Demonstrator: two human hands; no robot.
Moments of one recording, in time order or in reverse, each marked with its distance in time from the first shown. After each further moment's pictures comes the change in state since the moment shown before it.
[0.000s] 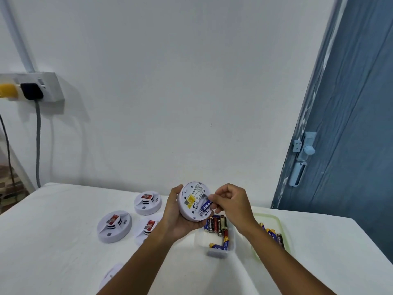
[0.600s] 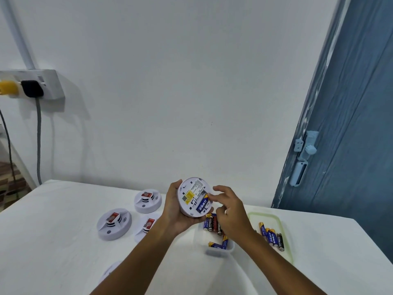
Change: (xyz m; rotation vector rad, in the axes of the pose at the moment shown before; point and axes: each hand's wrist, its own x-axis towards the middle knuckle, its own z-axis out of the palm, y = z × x) left_hand 0.004 0.003 0.009 -0.012 0.036 0.032; right_hand -0.011 0.031 -0.004 -0.500 -0.076 -0.360
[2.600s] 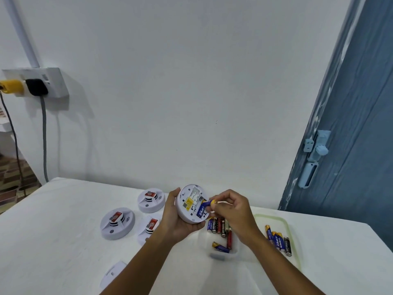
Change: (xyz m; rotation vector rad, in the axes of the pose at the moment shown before) left_hand 0.007 -0.005 -0.023 -0.104 0.062 0.004; right_hand 0.010 -0.007 -0.003 0.694 -0.021 0.351
